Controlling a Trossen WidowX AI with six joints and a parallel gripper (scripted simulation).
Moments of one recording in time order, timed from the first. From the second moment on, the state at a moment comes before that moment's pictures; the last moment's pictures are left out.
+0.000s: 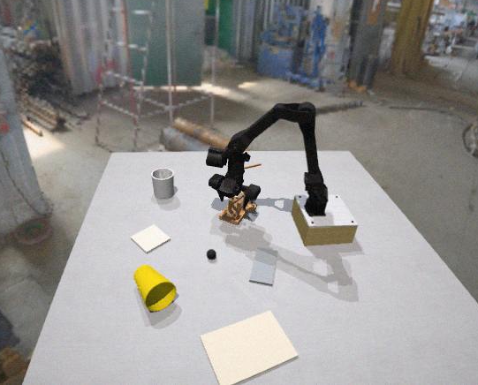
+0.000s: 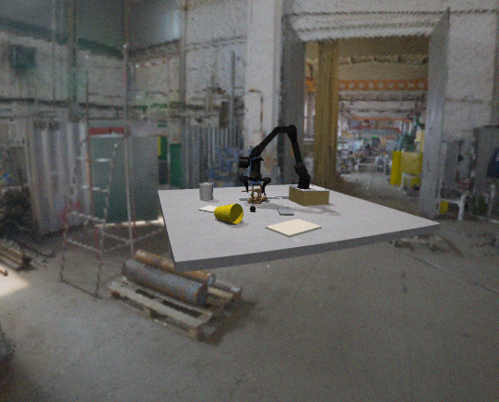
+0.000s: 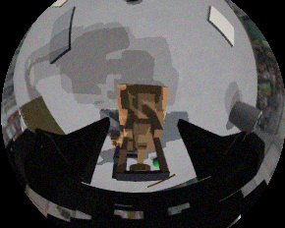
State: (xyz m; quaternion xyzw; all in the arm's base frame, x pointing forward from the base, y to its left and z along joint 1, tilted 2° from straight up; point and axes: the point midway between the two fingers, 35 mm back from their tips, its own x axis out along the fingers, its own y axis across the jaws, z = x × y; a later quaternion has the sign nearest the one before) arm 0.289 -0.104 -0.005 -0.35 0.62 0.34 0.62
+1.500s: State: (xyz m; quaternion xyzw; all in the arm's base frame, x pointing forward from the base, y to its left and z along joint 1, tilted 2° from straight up) arm 0.287 -0.103 0.016 -0.33 0.63 0.34 0.62
